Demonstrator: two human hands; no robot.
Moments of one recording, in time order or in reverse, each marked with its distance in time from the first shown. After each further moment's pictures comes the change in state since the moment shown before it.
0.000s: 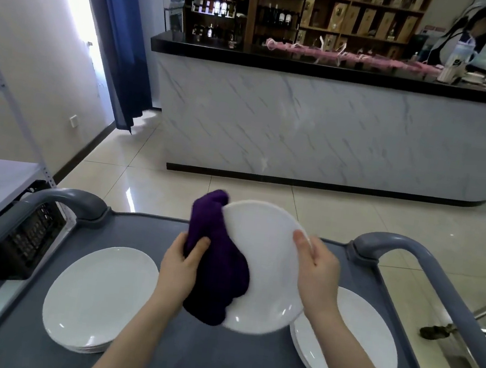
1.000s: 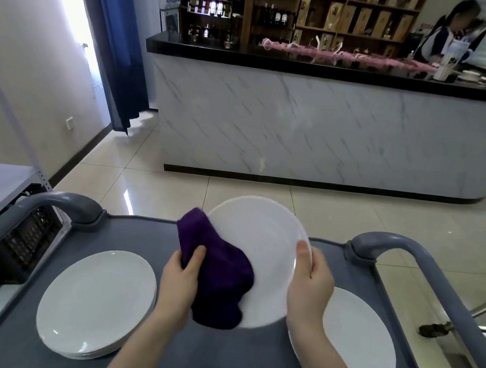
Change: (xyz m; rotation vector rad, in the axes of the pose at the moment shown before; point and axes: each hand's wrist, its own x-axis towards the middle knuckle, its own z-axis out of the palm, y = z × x) left_hand -0.009 -0.012 0.013 -0.107 0.083 -0.184; right_hand -0.020 -0.001 0.014 0.118 0.190 0.179
